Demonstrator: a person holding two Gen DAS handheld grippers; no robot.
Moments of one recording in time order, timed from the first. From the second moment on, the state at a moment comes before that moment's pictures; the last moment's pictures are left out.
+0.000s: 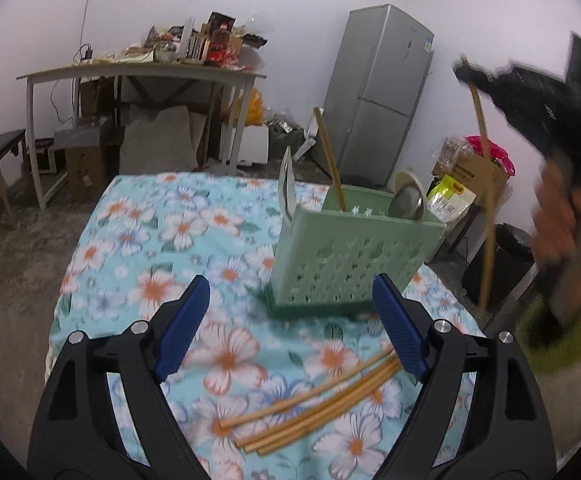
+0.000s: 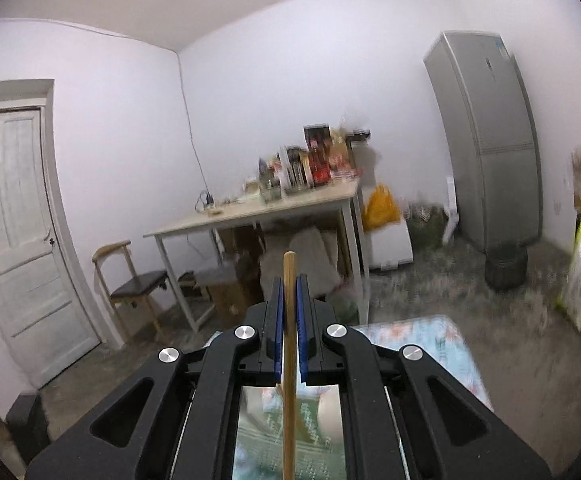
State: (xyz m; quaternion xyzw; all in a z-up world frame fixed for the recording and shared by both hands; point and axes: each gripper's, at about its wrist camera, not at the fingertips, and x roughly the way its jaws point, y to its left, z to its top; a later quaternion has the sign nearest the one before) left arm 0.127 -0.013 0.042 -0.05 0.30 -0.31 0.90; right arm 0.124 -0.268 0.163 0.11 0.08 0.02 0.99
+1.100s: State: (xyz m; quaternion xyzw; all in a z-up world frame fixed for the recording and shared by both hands) left arm 0.133 0.027 0.045 -0.06 0.29 -0.26 0.92; right arm 0.239 -0.244 0.165 0.04 0.03 -0.07 1.00
